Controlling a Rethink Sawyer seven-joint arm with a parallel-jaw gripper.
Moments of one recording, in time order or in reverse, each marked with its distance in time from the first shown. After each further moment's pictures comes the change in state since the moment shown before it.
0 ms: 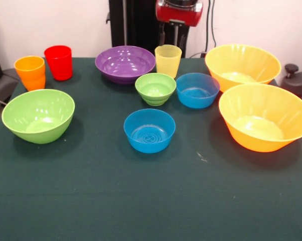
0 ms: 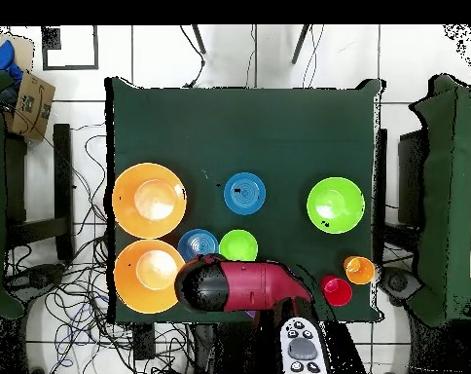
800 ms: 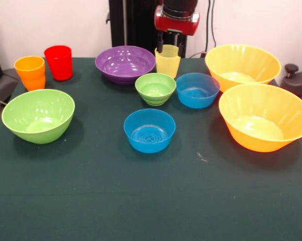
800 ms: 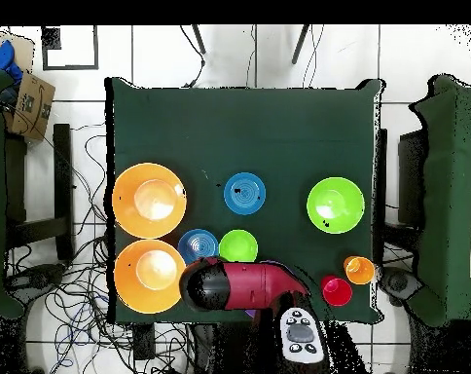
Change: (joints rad) arm 0.004 0.078 -0.015 -0.004 0.001 -0.049 0.000
